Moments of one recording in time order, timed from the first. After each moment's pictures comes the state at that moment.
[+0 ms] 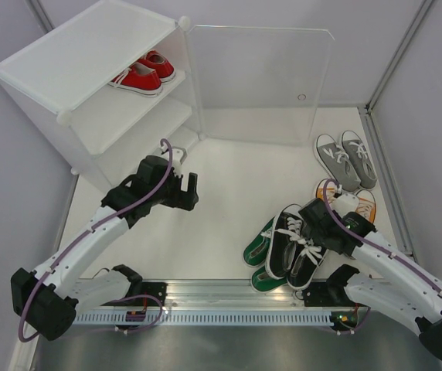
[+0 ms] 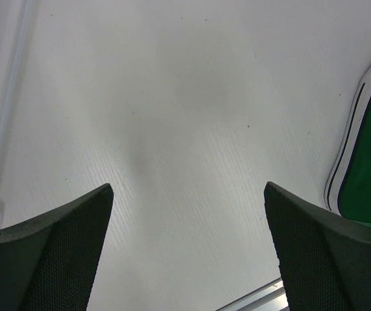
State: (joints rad) left arm -0.54 1.06 0.93 -0.60 -0.01 -0.21; right arm 0.67 0.84 0.68 -1.11 0.53 1.10
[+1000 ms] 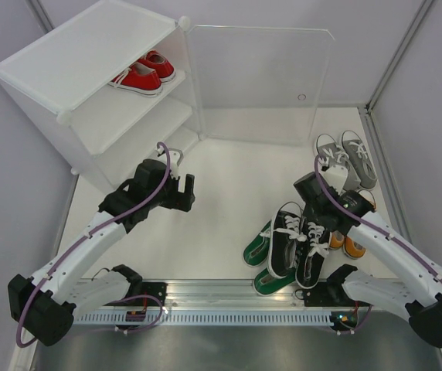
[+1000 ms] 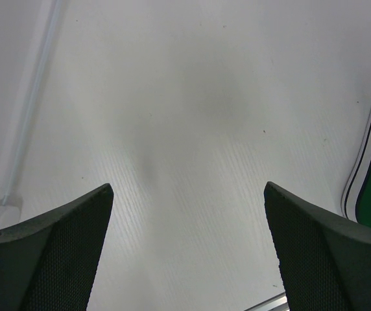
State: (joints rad) left arm -0.54 1.01 0.88 -0.57 -0.06 -0.20; right arm 0.63 0.98 0.89 -1.04 0.52 0.87
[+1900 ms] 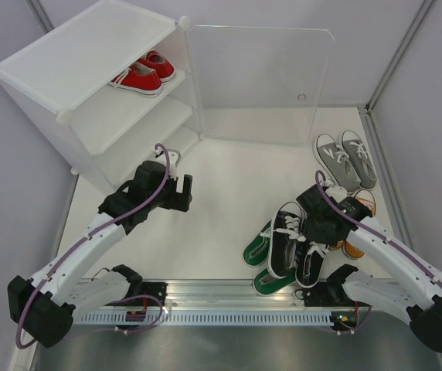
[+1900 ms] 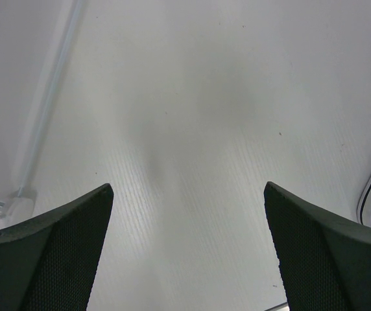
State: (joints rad) left arm -0.54 1.00 0.86 -0.57 -0.11 -0.20; right arm 0.61 0.97 0.84 -1.20 0.35 0.90
